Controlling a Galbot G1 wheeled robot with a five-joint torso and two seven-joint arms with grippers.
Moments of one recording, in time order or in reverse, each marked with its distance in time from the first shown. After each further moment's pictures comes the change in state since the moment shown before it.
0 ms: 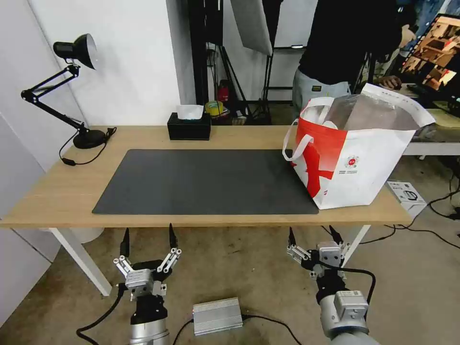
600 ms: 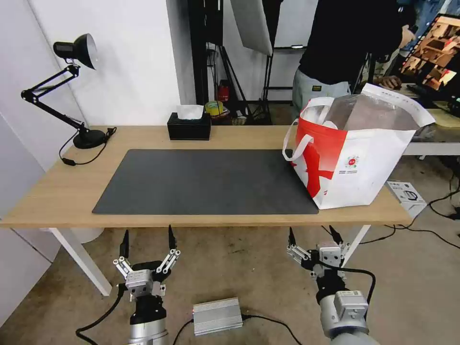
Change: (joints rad) left arm -0.005 0.013 -0.012 0.009 0.001 0.003 -0.007; right arm 0.000 0.000 0.000 0.000 0.000 0.000 0.000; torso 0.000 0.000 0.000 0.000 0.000
